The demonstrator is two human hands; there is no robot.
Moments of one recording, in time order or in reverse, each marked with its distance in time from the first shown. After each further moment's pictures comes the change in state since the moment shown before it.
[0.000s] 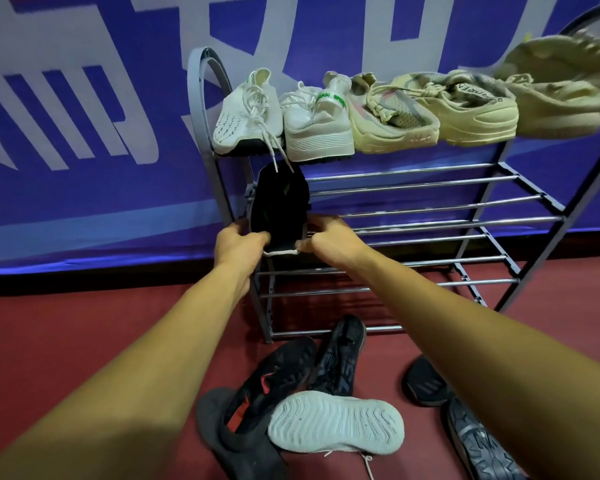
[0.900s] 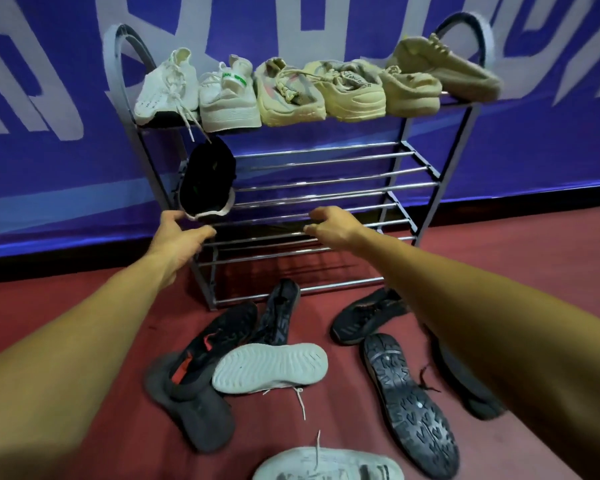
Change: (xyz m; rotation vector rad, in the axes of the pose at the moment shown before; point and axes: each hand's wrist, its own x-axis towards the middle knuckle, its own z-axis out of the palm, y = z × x) left_hand -0.042 -0.025 -0.009 0.219 -0.122 0.055; right_hand -0.090 0.056 -0.092 -0.374 0.031 0.187
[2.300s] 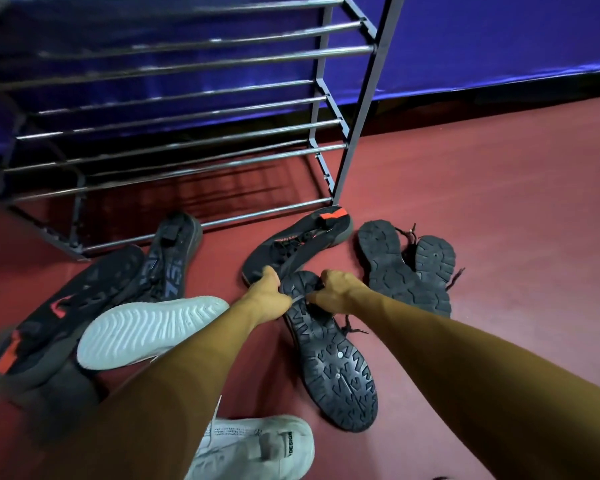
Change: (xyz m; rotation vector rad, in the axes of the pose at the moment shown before) left_hand -0.120 -0.121 0.337 0.517 -0.815 -0.183; right_hand -0.053 0.285 0.096 -0.190 -0.394 0.498
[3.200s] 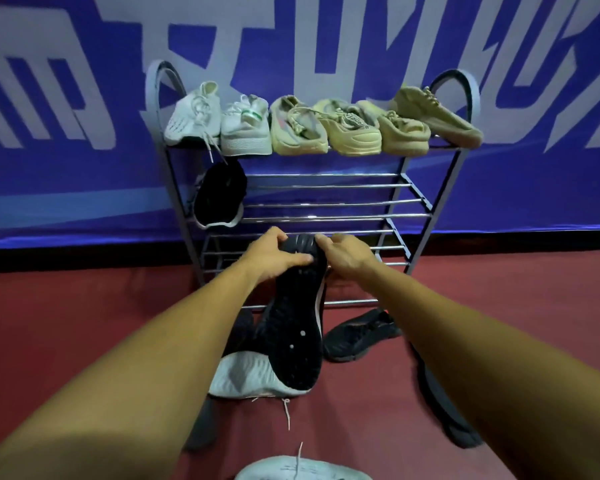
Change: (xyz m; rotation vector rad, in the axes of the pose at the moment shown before) left_hand -0.198 0.030 -0.243 -0.182 0.530 0.286; right_hand -0.180 -0.218 -0.127 0.309 0.451 -0.418
